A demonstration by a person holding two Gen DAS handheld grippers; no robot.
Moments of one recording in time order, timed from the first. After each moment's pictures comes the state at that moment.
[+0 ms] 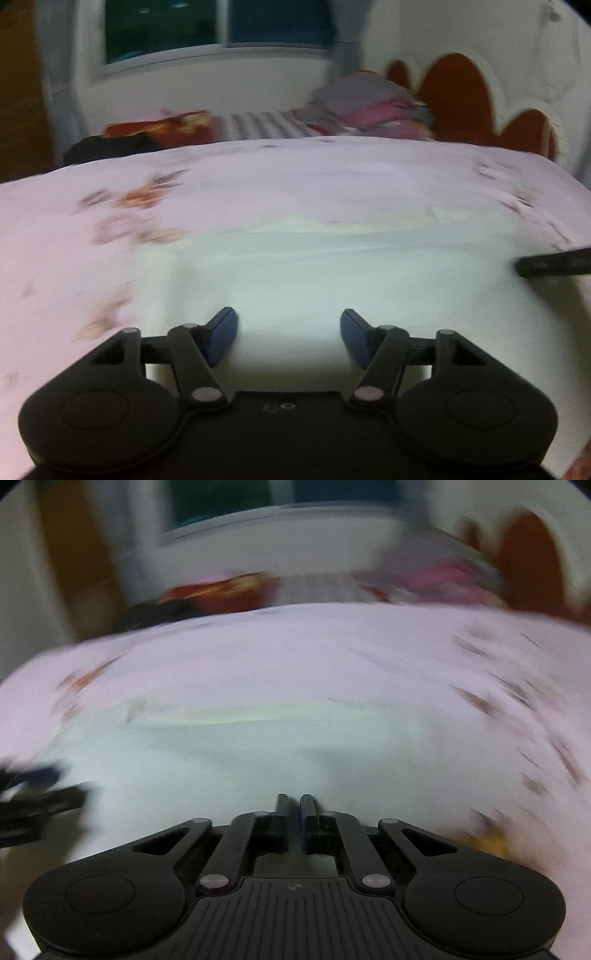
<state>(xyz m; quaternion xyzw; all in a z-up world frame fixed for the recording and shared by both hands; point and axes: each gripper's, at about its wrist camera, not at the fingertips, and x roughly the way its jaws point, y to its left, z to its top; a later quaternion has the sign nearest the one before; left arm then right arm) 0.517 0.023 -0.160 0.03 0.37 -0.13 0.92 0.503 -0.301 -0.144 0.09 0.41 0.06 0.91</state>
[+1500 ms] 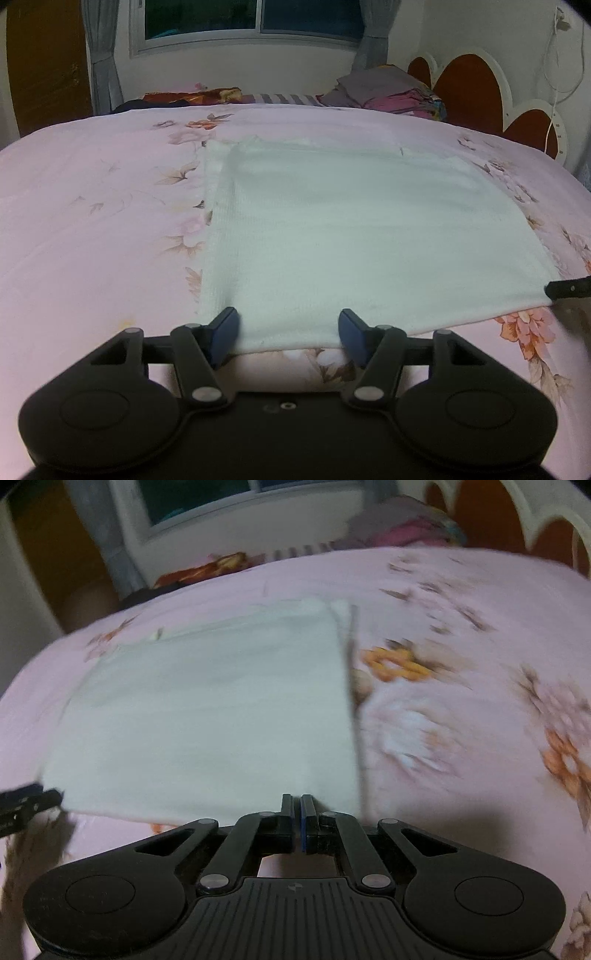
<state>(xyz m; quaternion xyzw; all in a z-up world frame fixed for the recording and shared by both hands) 0.369 0.044 -0.156 0.01 0.39 -0.09 0.92 0.350 -0.325 -0.141 0.12 0.44 0.06 0.89</state>
